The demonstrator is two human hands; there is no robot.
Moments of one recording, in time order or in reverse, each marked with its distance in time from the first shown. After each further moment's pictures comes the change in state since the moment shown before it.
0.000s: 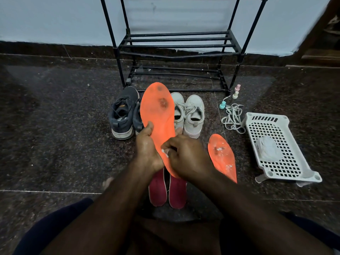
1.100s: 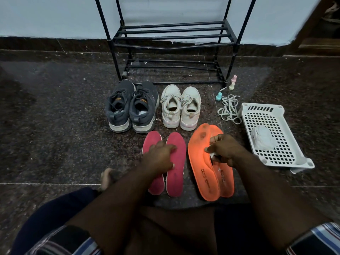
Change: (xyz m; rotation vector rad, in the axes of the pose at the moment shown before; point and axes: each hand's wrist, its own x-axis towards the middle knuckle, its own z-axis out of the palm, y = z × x) left_hand 0.027 -0.046 -0.058 2.173 -0.047 0.193; right_hand -0.014 0.131 -0.028 0.635 -0.066 0.965
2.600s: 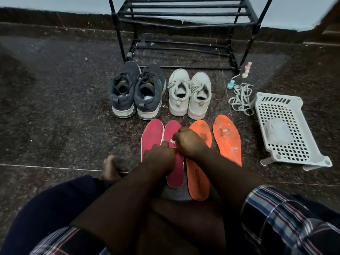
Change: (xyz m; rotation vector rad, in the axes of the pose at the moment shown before) left_hand -0.017 -0.006 0.020 0.258 -0.144 -0.042; right_hand 0.053 0.018 0.117 -1.122 -0.115 -0.909
